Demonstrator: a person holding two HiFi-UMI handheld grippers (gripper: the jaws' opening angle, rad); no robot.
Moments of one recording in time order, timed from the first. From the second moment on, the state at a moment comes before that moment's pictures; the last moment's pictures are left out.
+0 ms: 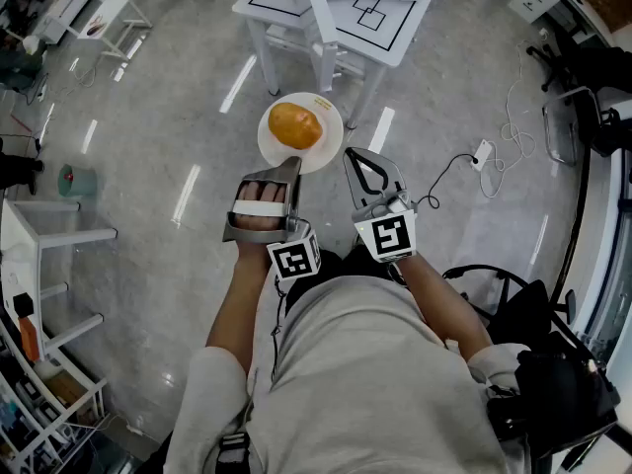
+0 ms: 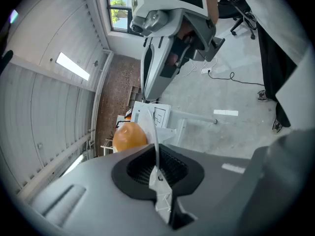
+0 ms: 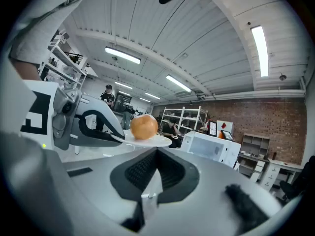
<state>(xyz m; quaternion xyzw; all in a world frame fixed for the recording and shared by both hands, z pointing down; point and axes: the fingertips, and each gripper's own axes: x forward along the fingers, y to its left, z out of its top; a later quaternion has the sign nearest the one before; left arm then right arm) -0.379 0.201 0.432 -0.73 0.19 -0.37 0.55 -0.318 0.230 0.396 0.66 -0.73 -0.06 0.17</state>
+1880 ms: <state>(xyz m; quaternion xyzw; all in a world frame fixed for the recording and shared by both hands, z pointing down) -0.139 0.205 0.459 -0.71 0.14 -0.40 0.57 -0.076 0.256 0.434 0.69 -0.70 -0.02 0.19</state>
